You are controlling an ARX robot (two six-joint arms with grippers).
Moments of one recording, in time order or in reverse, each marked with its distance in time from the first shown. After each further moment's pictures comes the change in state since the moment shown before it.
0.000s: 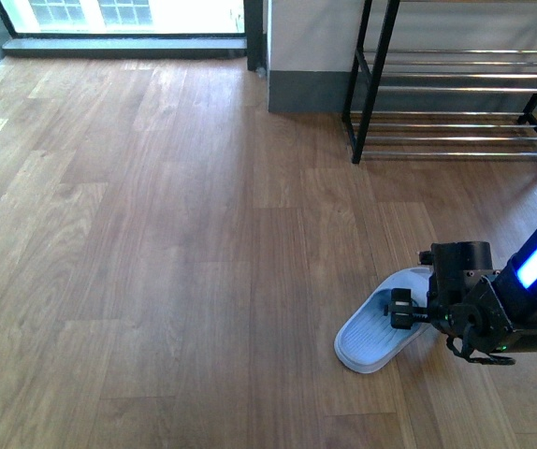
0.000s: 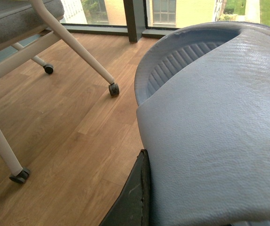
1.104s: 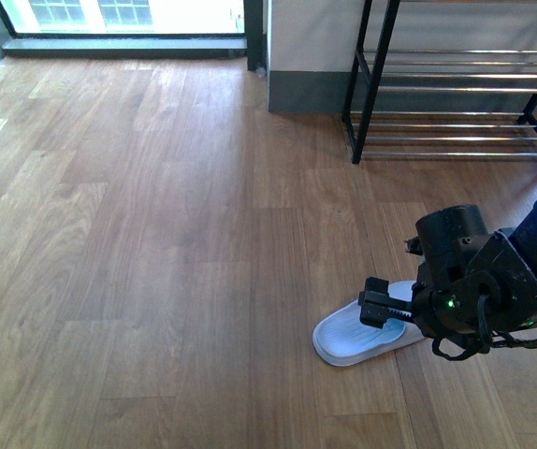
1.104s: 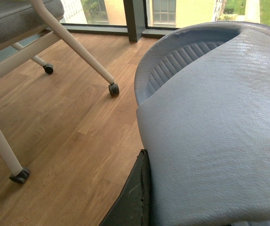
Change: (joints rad) left arm 0.000 0.000 0.000 0.000 0.000 0.000; right arm 0.132 -0.369 -0.348 -0.195 -0.140 0.302
